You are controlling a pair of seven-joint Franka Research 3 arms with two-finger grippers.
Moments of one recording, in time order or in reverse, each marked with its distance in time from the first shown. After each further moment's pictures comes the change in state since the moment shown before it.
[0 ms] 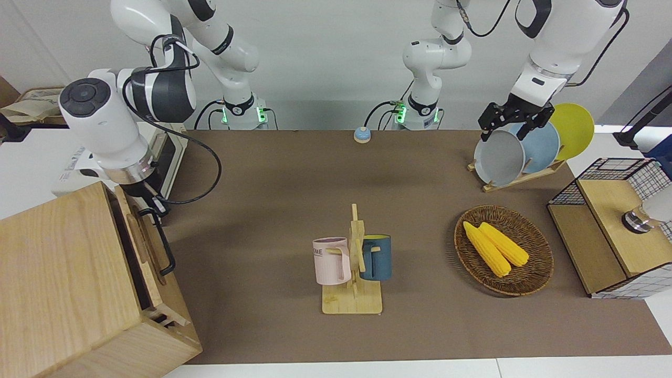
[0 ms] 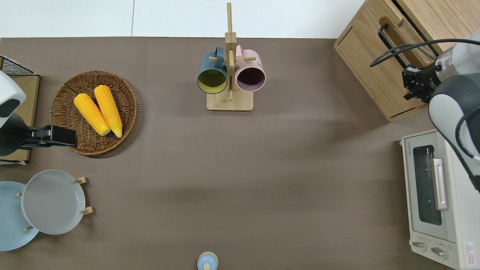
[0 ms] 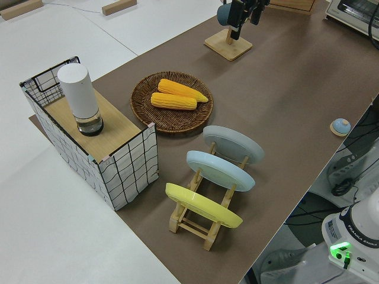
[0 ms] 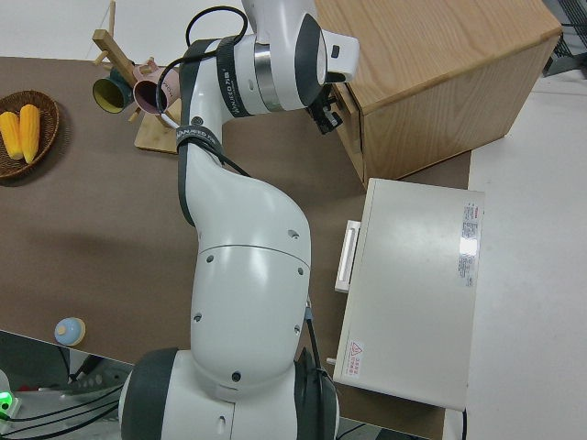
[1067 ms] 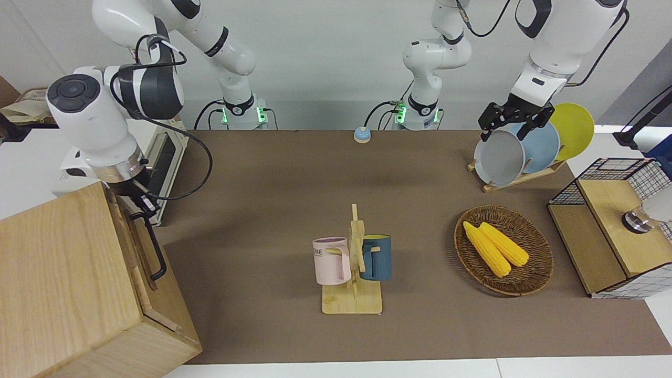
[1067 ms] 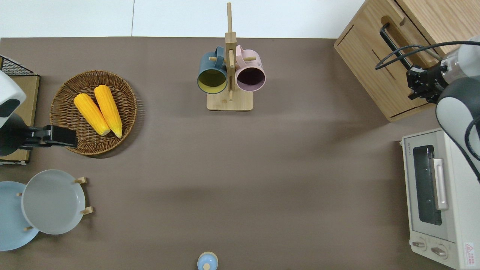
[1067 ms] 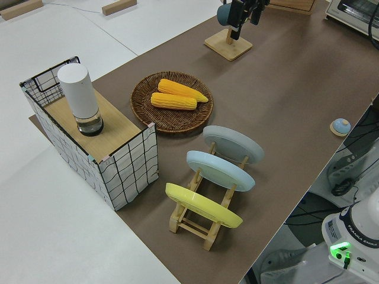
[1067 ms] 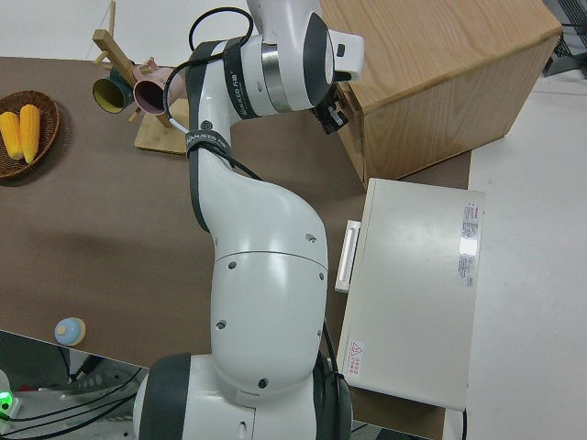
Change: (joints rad) left arm 0.000 0.000 0.000 0.000 0.000 0.000 0.000; right arm -0.080 0.034 0.115 0.001 -0.069 -0.020 -0.001
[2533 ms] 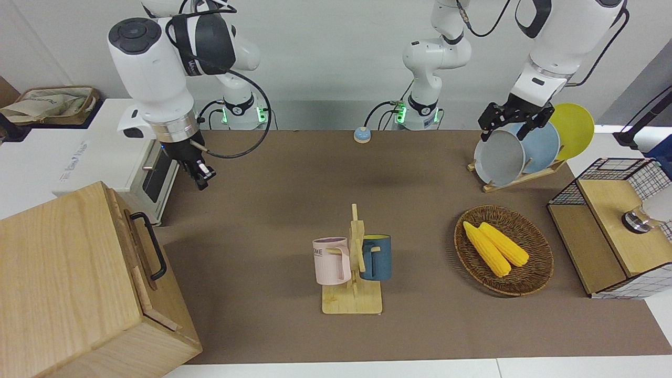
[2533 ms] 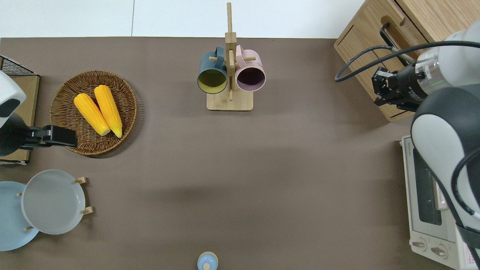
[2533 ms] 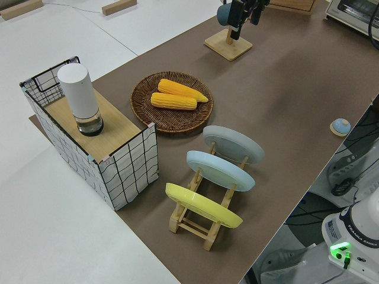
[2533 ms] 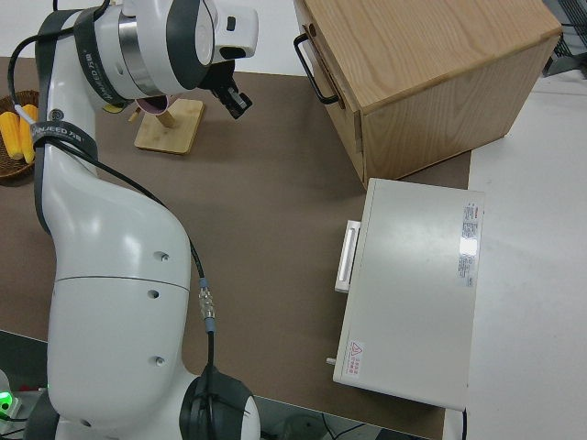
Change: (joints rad) left arm 0.000 0.000 0.000 0.000 0.000 0.000 0.000; right arm 0.588 -0.273 -0.612 0.023 0.439 -0.066 -0.176
